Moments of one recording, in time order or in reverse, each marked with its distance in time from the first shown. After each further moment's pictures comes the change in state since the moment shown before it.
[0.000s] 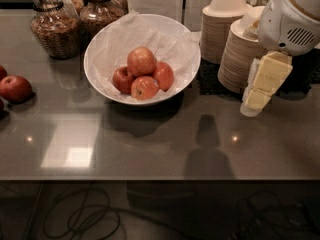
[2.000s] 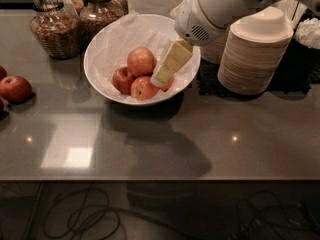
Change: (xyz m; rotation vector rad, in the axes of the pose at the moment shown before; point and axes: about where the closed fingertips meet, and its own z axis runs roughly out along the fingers) arm -0.158 -0.057 0.061 0.113 -0.402 -0.042
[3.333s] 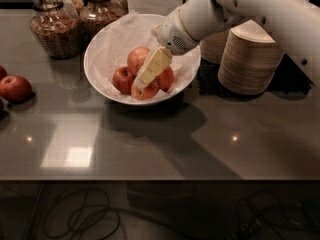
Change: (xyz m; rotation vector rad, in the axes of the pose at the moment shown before) arm -0.007 -0.010 0.079 -0.185 -0.152 0.071
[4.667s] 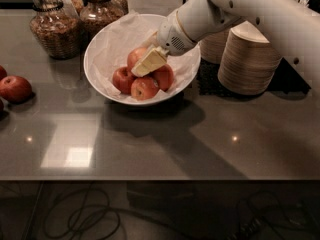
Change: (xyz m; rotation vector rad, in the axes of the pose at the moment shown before) arm 0.001 -0.003 0.010 -0.024 -0.004 0.010
